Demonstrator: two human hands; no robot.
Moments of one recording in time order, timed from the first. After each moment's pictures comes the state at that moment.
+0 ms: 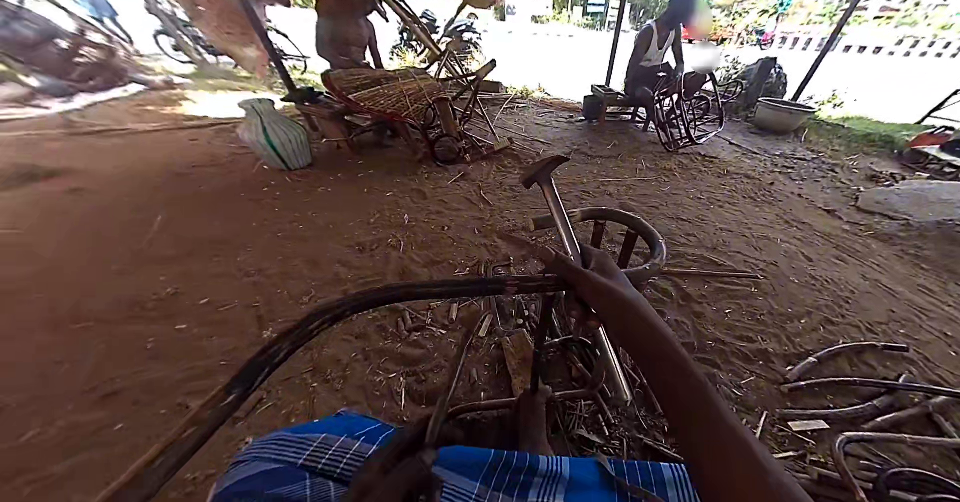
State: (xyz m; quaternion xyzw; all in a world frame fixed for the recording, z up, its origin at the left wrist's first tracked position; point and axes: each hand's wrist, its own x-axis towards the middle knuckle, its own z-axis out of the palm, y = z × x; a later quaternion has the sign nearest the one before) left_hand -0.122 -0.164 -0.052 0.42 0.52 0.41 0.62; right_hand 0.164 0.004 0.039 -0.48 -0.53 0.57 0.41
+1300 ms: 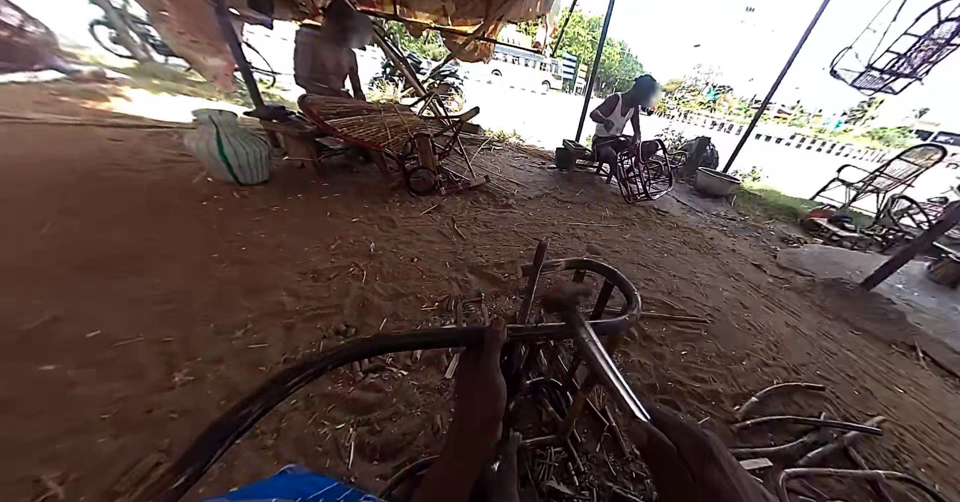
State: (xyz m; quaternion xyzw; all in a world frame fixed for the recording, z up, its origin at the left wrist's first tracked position) left_hand 0.002 -0.008 -0.021 0.34 0.42 0.60 0.59; right_hand 0.216 -0.153 0.046 -0.60 -0.67 0.28 0.33
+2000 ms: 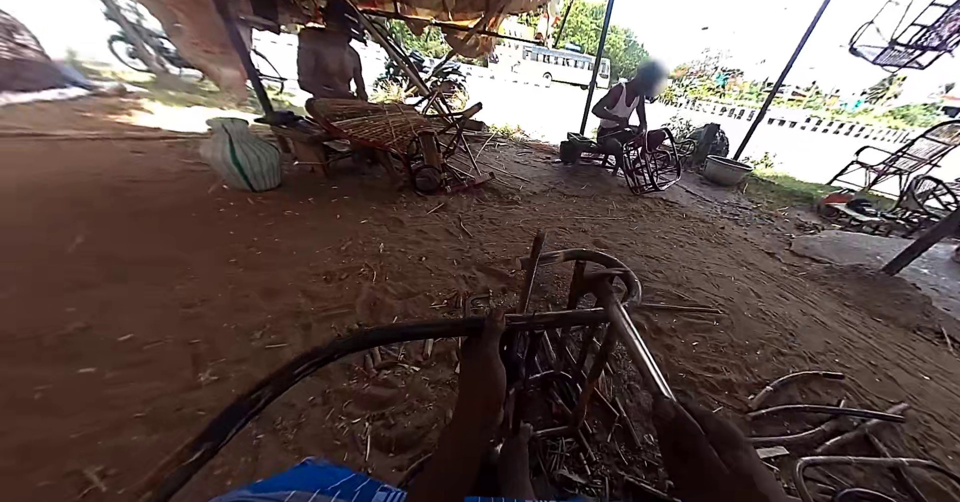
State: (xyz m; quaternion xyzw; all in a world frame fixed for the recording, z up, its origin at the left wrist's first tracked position) left_hand -0.007 -0.011 -0.018 0.35 0.44 0.58 0.59; right_hand 0.215 -0.153 0.026 -0.58 -0.60 0.36 0.41
